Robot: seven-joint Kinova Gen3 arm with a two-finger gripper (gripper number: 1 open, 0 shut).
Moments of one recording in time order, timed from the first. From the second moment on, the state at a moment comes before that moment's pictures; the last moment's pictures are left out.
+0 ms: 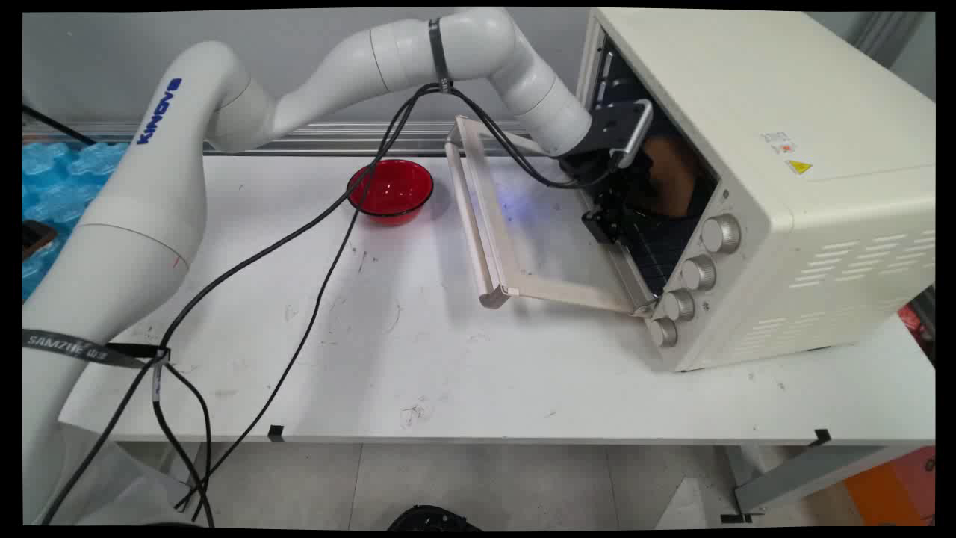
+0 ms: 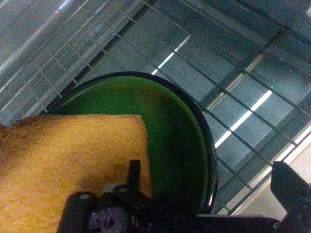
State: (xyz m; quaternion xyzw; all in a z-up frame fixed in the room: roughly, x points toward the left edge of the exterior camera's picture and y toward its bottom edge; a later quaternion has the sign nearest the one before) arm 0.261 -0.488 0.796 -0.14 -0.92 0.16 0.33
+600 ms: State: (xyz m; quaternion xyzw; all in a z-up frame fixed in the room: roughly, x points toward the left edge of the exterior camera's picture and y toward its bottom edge) arm 0.283 -0.466 0.838 -0.06 -0.92 0.15 0.35
